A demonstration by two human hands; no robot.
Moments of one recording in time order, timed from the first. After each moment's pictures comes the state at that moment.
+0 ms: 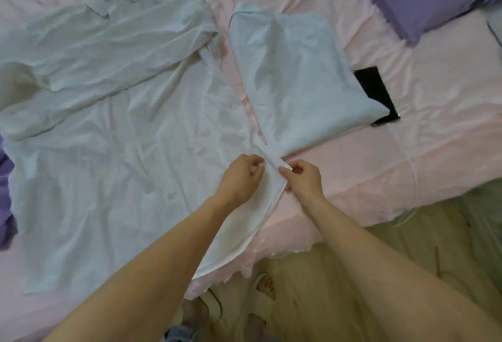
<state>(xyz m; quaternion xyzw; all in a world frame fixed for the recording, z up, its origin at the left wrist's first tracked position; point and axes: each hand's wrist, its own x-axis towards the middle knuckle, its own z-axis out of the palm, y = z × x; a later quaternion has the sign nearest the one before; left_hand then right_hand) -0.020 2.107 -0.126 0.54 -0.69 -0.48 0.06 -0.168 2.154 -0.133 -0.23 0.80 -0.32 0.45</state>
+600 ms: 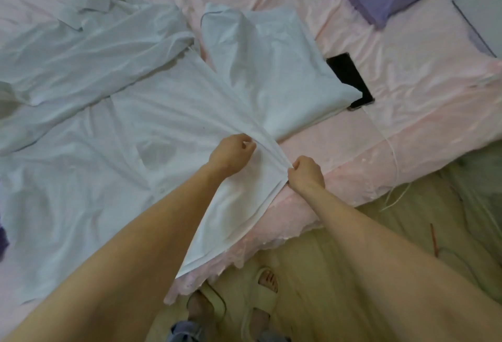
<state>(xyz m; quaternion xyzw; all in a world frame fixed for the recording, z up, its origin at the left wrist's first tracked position) -0.054 2.081 -0.107 0.55 -0.70 -0.46 0.01 -0.198 2.178 -0.115 -0.30 0.89 -0.09 0.34</state>
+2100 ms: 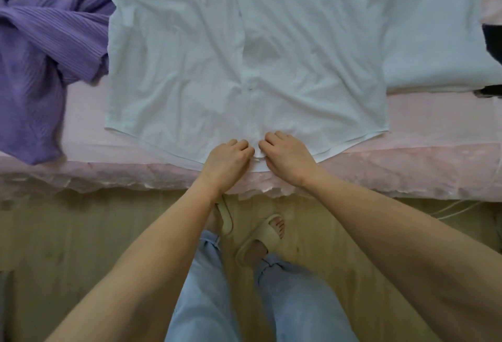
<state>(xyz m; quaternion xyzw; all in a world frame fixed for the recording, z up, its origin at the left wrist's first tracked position) 0.138 2.262 -0.180 0.51 -0.84 -0.18 0.03 -0.038 2.234 -0.172 -0.89 0.42 0.04 0.16</state>
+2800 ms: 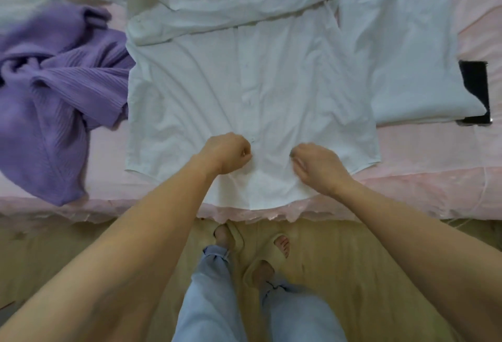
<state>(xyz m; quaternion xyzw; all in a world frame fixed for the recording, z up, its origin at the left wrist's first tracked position) 0.159 2.159 -0.110 0.54 -0.76 -0.31 -0.16 -0.074 2.190 -0.115 -0.82 0.52 0.04 0.23</state>
